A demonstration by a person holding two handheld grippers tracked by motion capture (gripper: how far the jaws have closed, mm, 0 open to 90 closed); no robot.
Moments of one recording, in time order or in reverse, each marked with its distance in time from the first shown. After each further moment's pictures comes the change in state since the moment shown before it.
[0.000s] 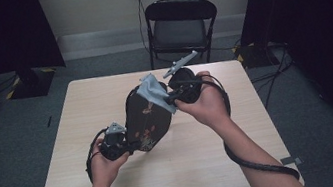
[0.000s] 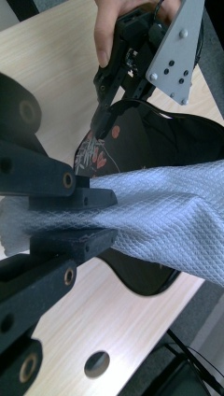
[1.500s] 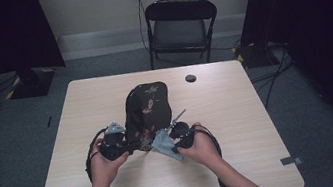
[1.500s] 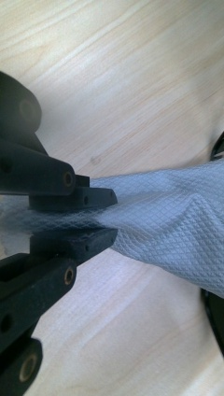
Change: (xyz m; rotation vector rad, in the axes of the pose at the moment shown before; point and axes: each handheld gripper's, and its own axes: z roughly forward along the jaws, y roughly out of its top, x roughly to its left) left arm 0.002 -0.001 0.000 -0.011 0.002 0.007; right arm 0.016 -0.128 0.140 0.307 0.126 0.082
